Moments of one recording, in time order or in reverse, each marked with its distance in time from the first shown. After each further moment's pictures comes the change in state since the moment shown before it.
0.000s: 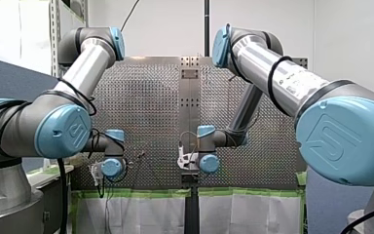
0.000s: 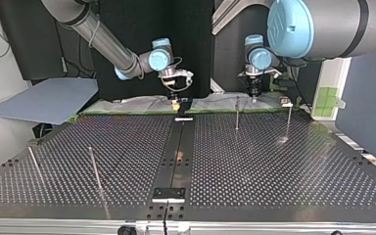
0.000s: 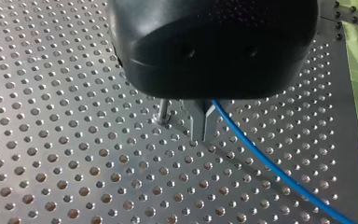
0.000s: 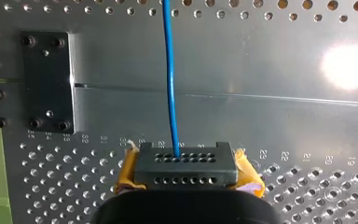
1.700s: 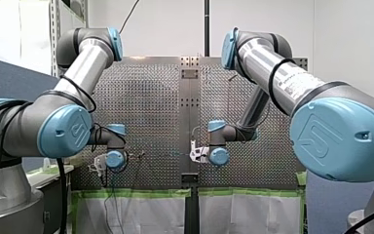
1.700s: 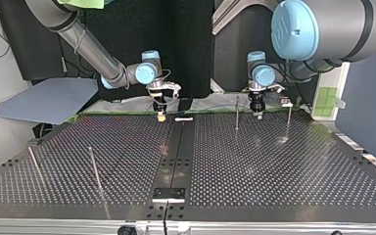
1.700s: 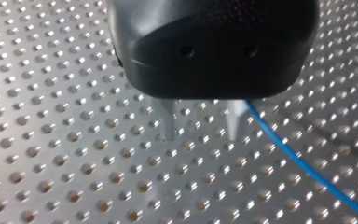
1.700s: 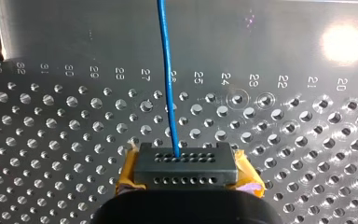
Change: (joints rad) left arm 0.034 0.000 0.151 -0.099 0.008 -0.014; right arm -0.097 0.001 -0.071 0.057 -0.025 0.001
